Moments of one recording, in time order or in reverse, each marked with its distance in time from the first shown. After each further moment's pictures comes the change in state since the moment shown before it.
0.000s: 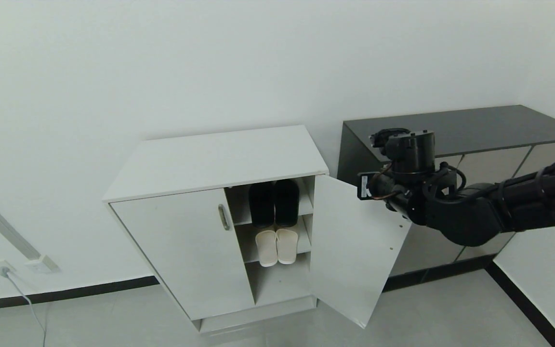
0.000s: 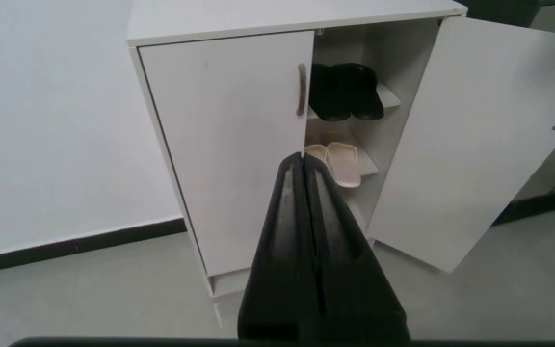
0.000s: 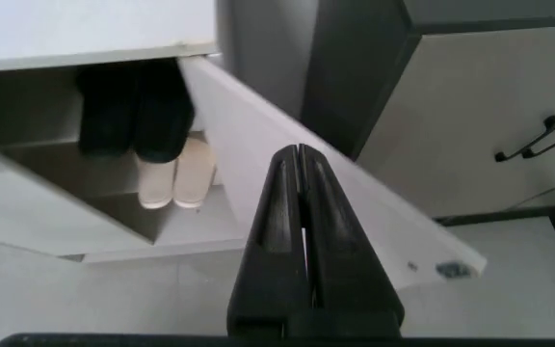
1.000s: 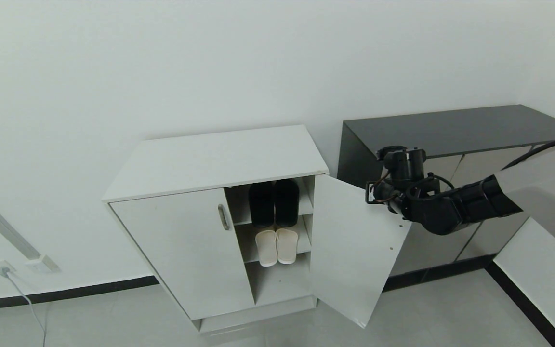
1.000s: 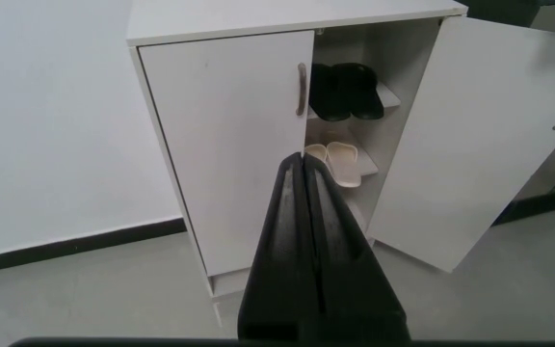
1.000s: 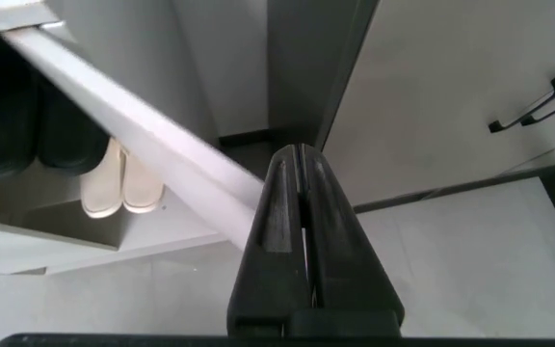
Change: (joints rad) left arm 0.001 0.000 0.000 0.000 0.002 0.000; right arm -0.144 0.209 -0.139 0.001 0.059 0.023
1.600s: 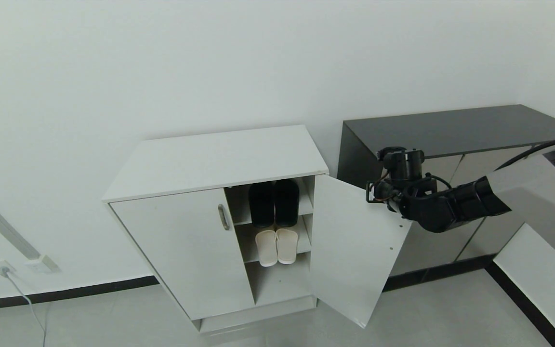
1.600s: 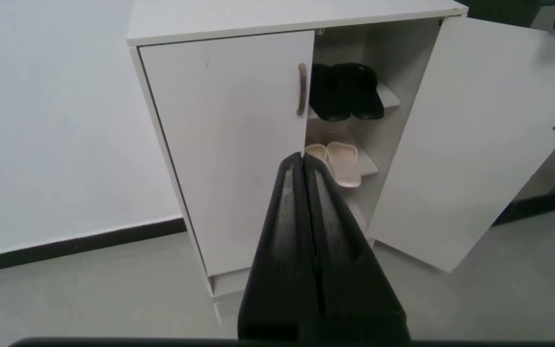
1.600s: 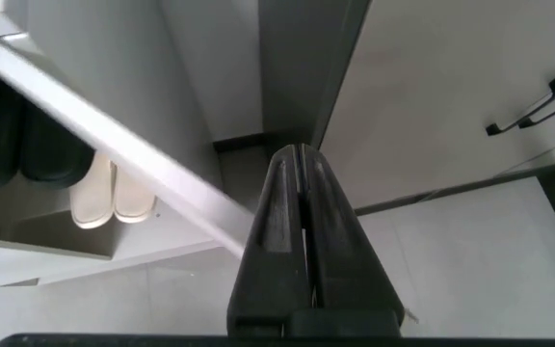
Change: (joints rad) left arm 0.000 0.000 0.000 0.000 0.000 0.000; right arm -0.023 0.045 -0.051 0.003 0.001 -0.001
